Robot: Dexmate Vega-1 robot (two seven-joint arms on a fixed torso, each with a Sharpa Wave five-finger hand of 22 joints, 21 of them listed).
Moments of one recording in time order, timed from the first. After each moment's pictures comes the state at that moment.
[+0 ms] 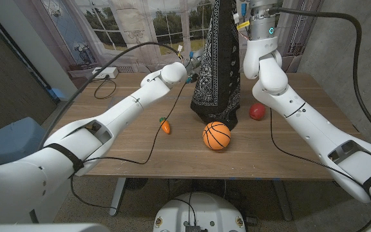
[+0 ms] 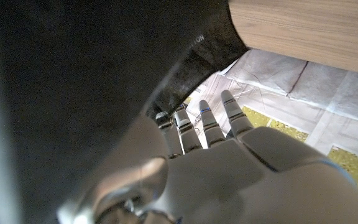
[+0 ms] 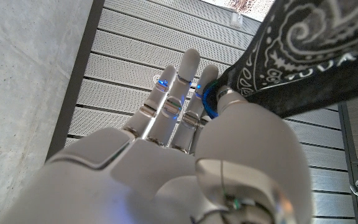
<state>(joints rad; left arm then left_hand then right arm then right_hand) 0.28 0.33 0.79 -1.32 -0.01 0.06 -0.02 0.97 0.16 0.38 -0.12 0.19 0.97 0.01 0.43 0.26 0.44 -0.11 0.33 0.34 0.23 0.01 0.24 0.19 0.17 0.21 0.32 0.21 -0.48 -0.52 -0.62 -1.92 -1.13 -0.47 -0.71 1.01 0.16 0.27 0.00 0.30 0.79 -0.09 0.51 0.56 0.81 -0.17 0.86 0.87 0.95 -0.14 0.68 1.21 0.47 -0.05 0.65 0.30</state>
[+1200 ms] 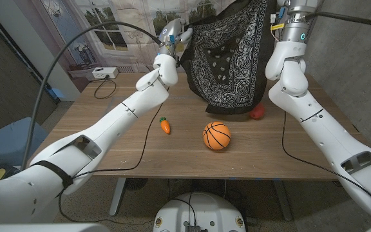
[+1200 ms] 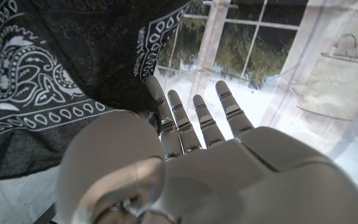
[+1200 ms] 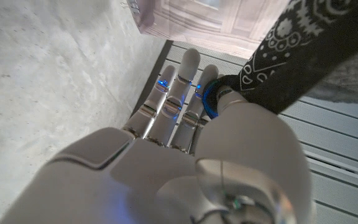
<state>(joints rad) 0.42 0.43 0.70 -1.75 0.38 0.48 0.46 0.91 0.18 0.49 0.08 0.32 0.69 -0.06 0.71 0.69 0.47 -0.14 0.37 0.49 0.32 -0.04 0.24 0.23 0.26 0.15 0.41 0.24 -0.59 -0.56 -0.45 -1.93 -0.94 -0.64 -0.69 1.01 0.16 0.27 0.00 0.30 0.79 -0.09 0.51 0.55 0.81 -0.17 0.86 0.87 0.95 -0.14 0.67 1.21 0.46 -0.05 0.67 0.29</state>
